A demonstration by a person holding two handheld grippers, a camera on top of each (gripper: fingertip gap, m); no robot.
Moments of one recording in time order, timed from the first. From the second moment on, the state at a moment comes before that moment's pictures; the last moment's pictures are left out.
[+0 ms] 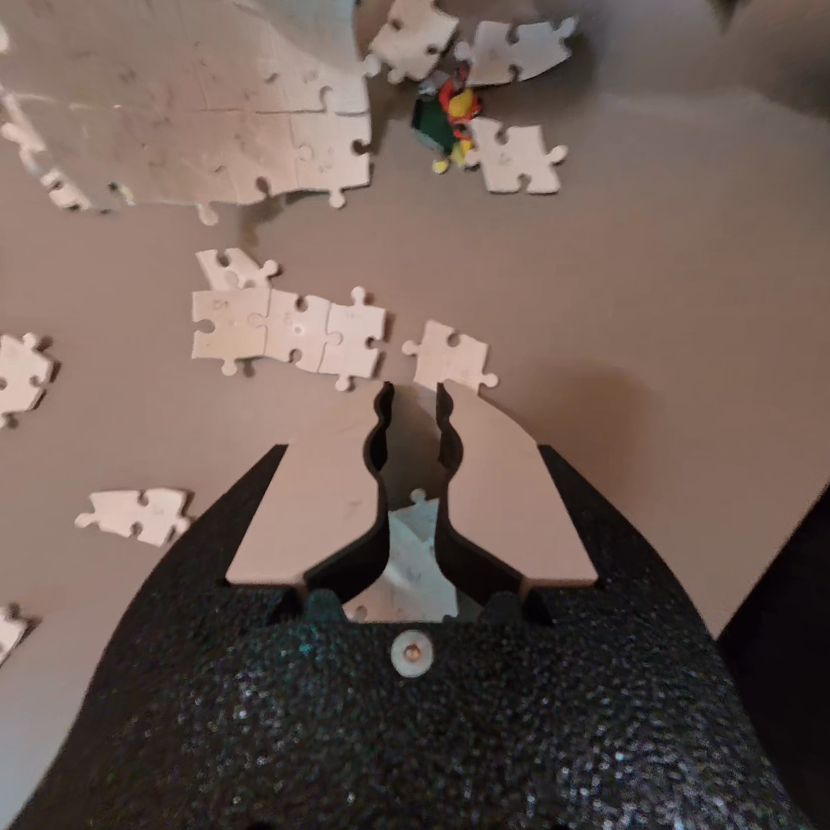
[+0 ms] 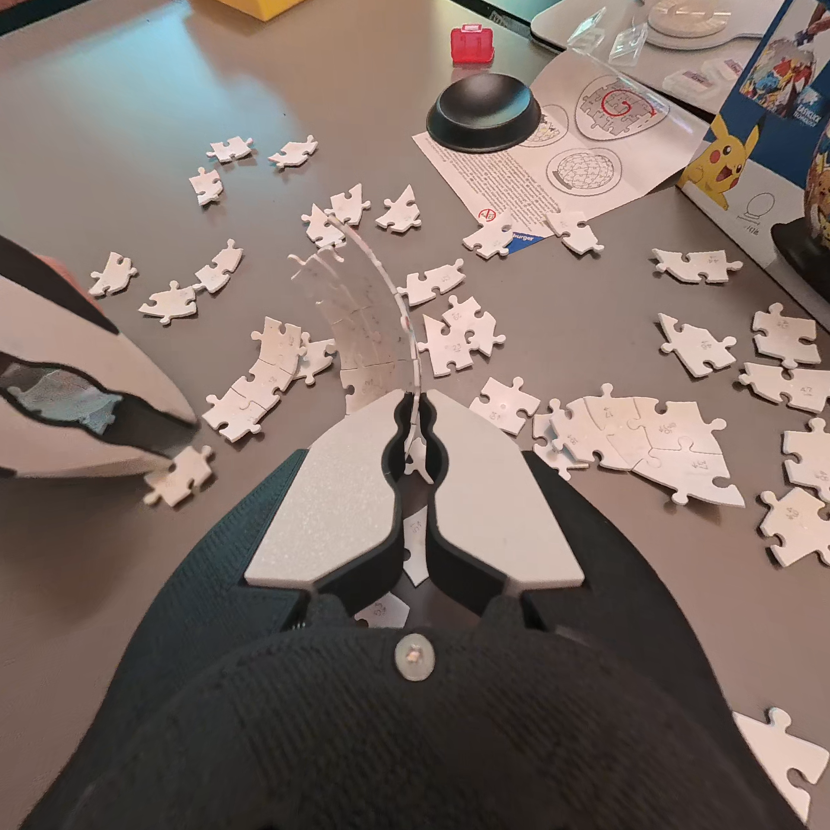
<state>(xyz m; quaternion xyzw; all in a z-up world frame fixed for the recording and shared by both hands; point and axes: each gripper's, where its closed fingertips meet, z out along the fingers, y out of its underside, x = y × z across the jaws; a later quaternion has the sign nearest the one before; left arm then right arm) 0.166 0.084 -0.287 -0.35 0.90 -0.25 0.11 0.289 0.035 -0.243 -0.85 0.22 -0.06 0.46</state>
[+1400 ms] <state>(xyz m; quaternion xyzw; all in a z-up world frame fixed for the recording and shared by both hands) 0.168 0.105 -0.287 -0.36 0.90 -0.22 0.11 0.289 0.035 -0.245 -0.86 0.22 -0.06 0.46</state>
